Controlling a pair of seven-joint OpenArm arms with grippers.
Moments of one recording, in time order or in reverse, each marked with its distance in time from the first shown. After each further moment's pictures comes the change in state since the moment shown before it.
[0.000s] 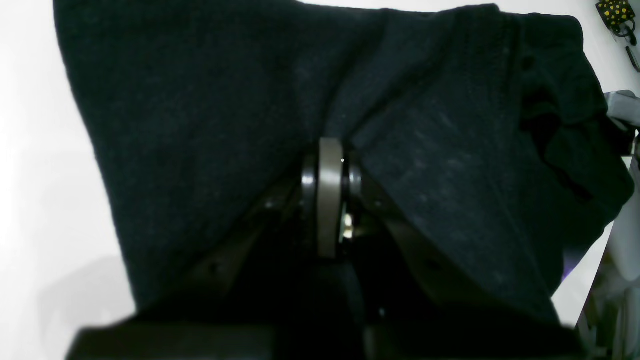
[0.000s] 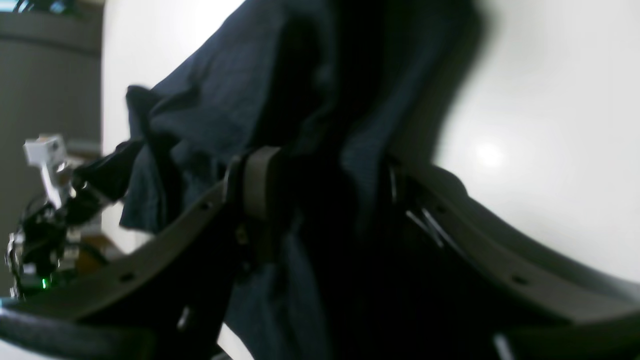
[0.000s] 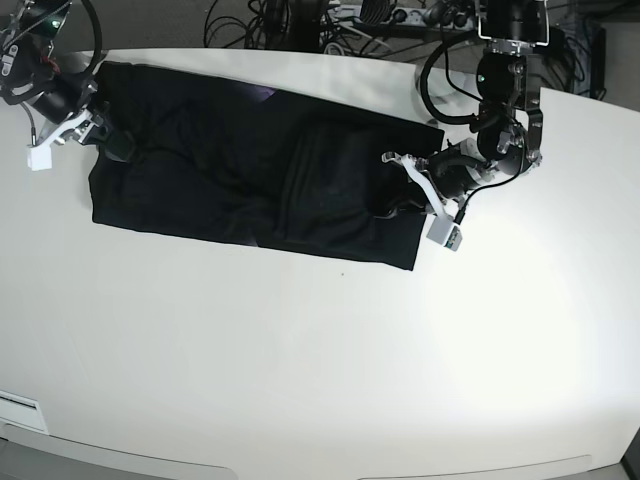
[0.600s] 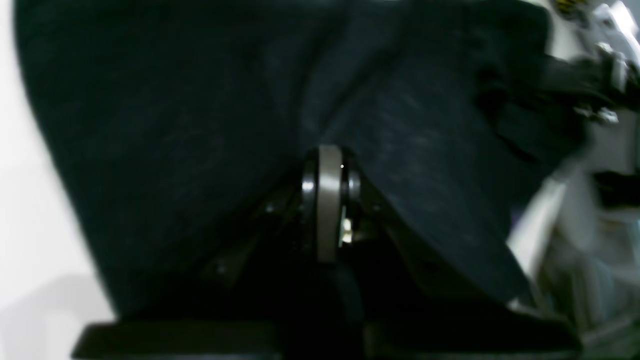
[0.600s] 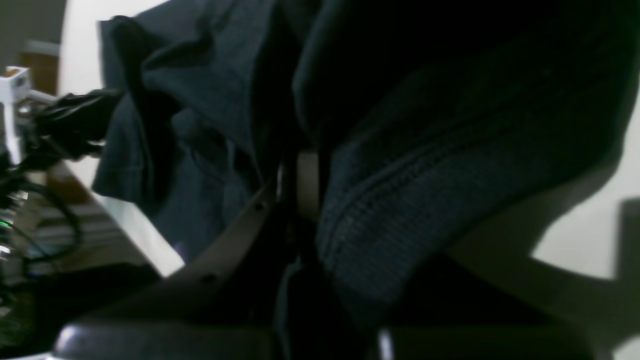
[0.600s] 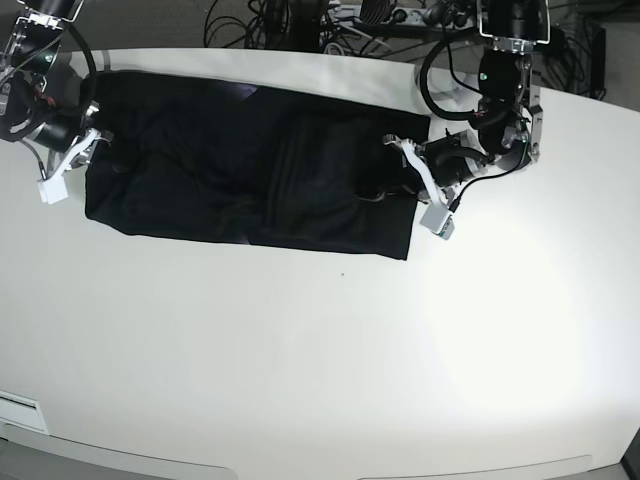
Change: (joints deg) left arm -0.2 -0.4 0.0 -0.8 -12.1 -9.1 7.1; right arm 7.2 4.9 -3.7 0.9 -4.0 0.9 -5.2
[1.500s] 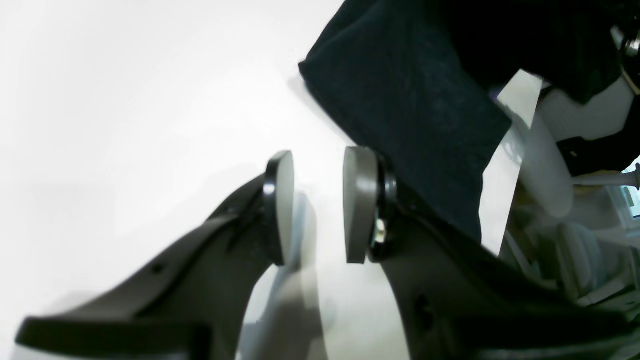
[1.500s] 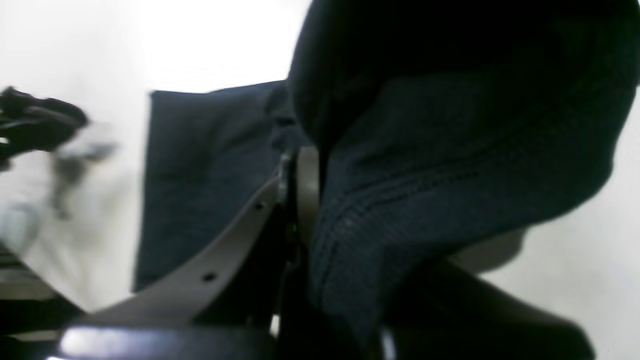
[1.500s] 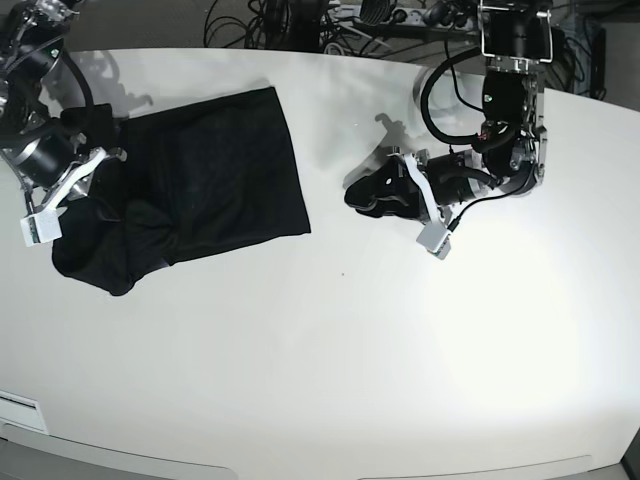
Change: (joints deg) left arm -4.4 0.0 0.0 0.1 -4.3 -0.8 7.4; right arm 0.4 -4.8 -0.1 30.8 -13.9 -9.0 3.5
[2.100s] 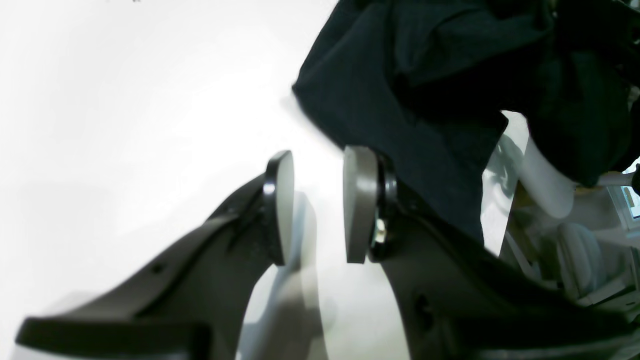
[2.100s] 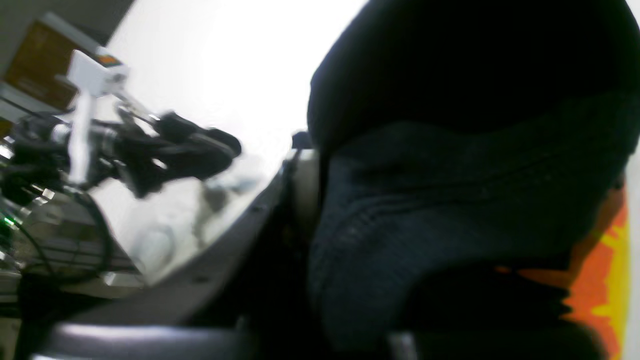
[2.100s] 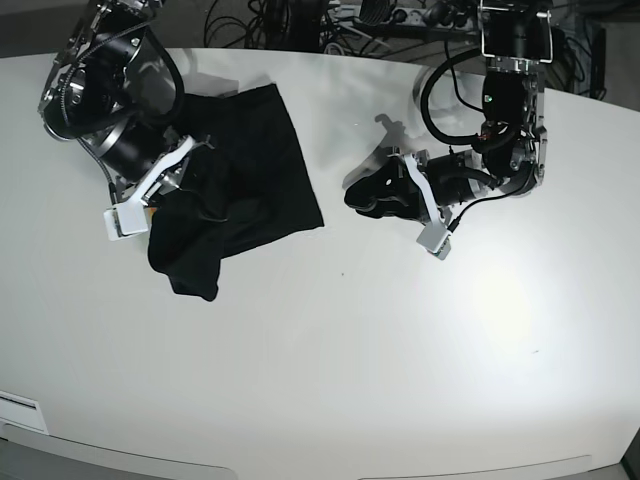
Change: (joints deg) left arm 0.0 0.0 0.0 0.0 0.0 0.0 0.0; right arm 0.0 -16.0 -11.3 -0.1 -1.6 7.6 5.4
